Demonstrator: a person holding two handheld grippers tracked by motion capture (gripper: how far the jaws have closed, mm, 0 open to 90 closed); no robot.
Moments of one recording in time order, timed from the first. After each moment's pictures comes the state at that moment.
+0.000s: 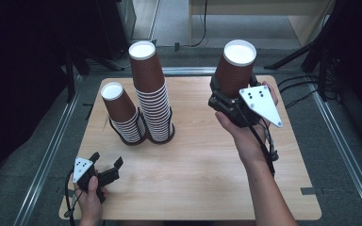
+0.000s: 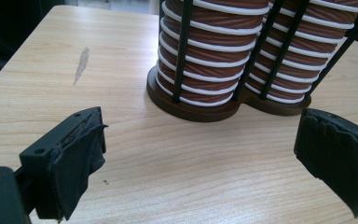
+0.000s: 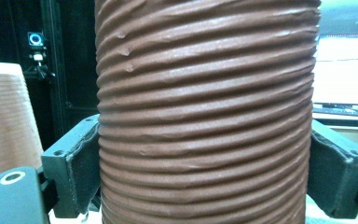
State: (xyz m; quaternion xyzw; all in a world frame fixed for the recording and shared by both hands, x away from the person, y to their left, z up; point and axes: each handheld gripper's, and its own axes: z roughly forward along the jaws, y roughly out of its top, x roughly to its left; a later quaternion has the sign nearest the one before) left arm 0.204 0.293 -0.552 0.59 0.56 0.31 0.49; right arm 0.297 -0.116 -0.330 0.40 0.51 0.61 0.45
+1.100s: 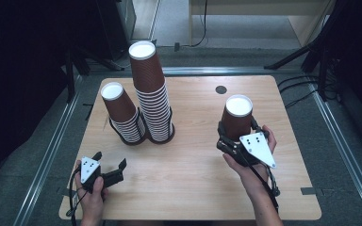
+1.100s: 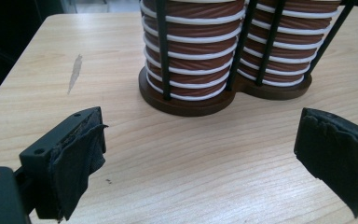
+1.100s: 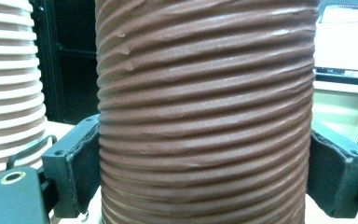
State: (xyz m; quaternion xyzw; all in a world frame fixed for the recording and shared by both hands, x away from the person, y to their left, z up) left arm 0.204 0.279 -0.547 0.63 0.53 0.34 0.45; right arm 0.262 -0.146 -0.448 0.41 0.57 0.55 0.45
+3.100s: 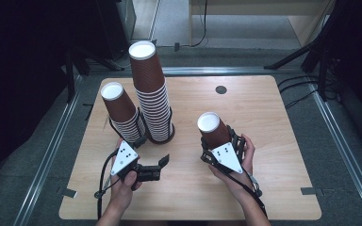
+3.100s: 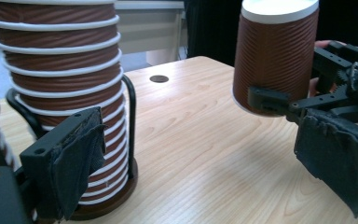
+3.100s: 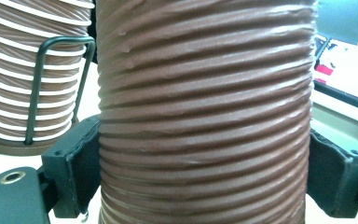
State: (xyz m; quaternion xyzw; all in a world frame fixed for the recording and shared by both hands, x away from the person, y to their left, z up) left arm 0.218 0.170 -0.471 0.69 0.37 0.26 0.57; right arm 0.269 -0.109 -0.510 0.32 0.66 0.48 0.48
